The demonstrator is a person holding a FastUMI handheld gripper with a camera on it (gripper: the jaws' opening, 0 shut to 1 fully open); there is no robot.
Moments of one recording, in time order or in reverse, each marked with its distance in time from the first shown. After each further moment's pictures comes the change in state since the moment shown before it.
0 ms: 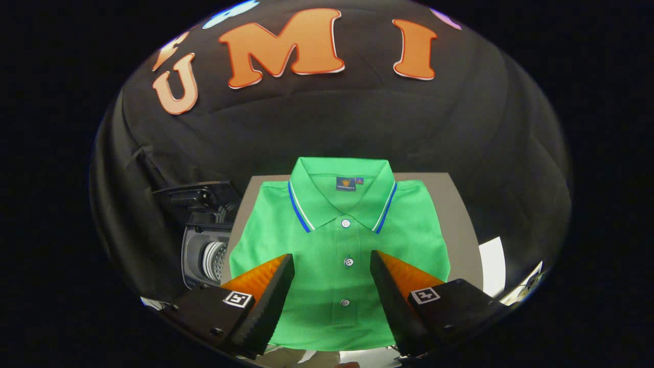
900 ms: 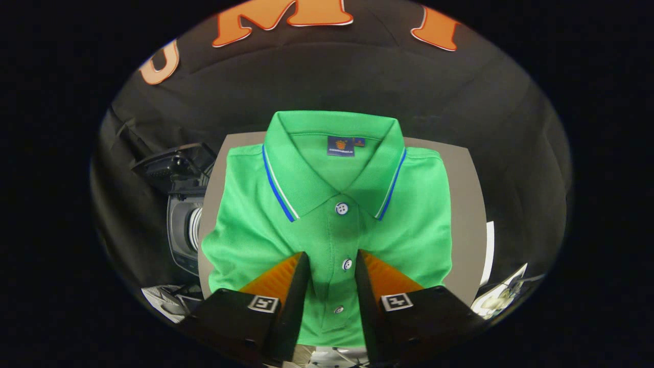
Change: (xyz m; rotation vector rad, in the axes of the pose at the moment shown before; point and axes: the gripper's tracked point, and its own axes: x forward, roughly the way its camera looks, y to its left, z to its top) arm 0.023 -0.010 -0.015 -0.035 0.273 -0.056
